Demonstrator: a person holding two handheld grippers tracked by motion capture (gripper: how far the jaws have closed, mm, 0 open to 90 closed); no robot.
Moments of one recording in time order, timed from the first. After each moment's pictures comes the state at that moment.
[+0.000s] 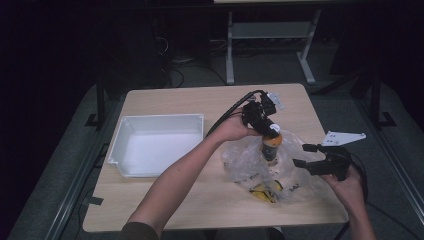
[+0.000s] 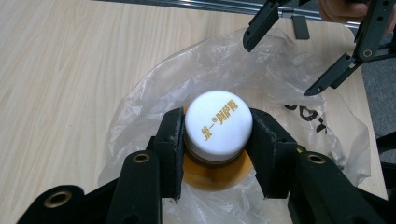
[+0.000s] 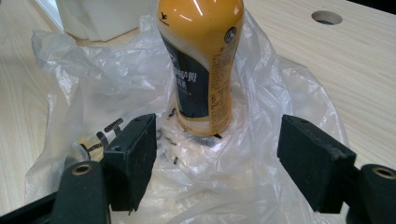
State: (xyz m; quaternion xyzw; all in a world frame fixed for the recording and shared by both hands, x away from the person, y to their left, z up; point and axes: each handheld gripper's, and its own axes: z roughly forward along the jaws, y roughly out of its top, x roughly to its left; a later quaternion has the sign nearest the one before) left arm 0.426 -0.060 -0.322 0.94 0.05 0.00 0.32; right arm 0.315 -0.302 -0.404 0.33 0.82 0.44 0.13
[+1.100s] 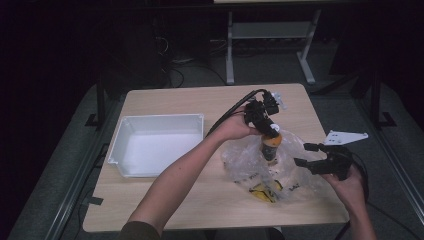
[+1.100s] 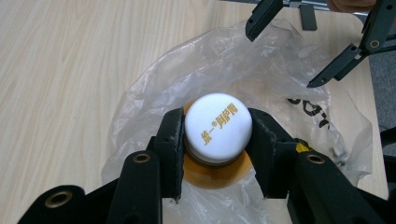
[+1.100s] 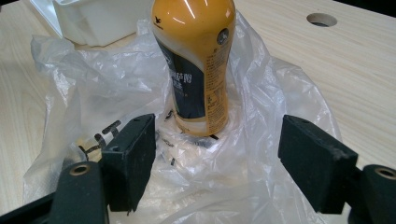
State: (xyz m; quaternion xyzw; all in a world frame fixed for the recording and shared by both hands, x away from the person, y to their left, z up) left arm 0.425 -0.066 -0.317 0.95 0.06 0.01 0.30; right arm 0.317 -0.306 -0.405 0.34 0.82 0.45 0.13
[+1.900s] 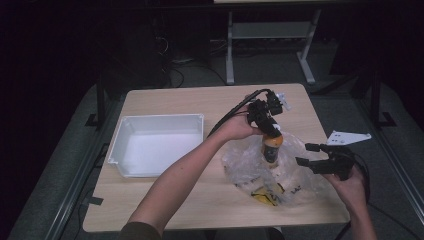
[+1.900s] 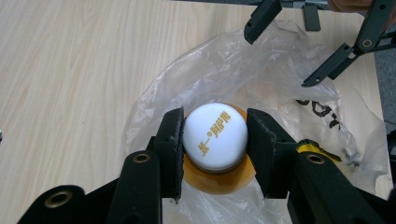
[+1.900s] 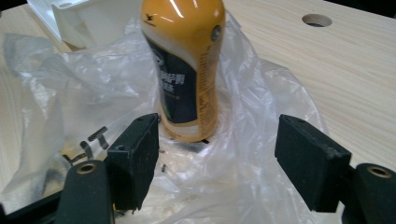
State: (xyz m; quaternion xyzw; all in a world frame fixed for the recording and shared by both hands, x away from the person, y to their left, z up) left arm 0.418 -0.074 -0.311 0.96 0.05 0.03 0.28; right arm 0.316 -0.312 -0.406 0.34 0.81 0.46 0.13
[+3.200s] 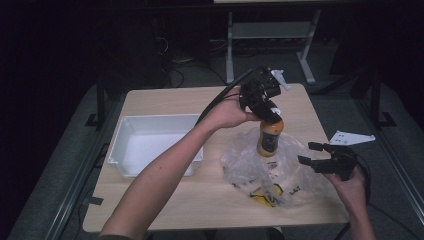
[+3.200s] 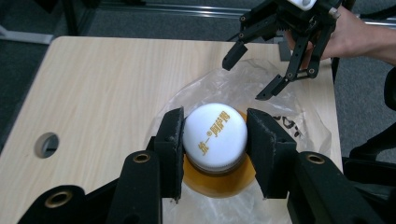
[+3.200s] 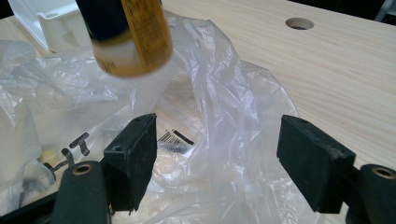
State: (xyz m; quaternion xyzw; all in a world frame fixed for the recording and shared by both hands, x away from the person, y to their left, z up) left arm 0.390 -0.040 -0.220 0.94 0.05 0.06 0.32; right arm 0.314 -0.317 -0.408 0.36 0.80 0.46 0.14
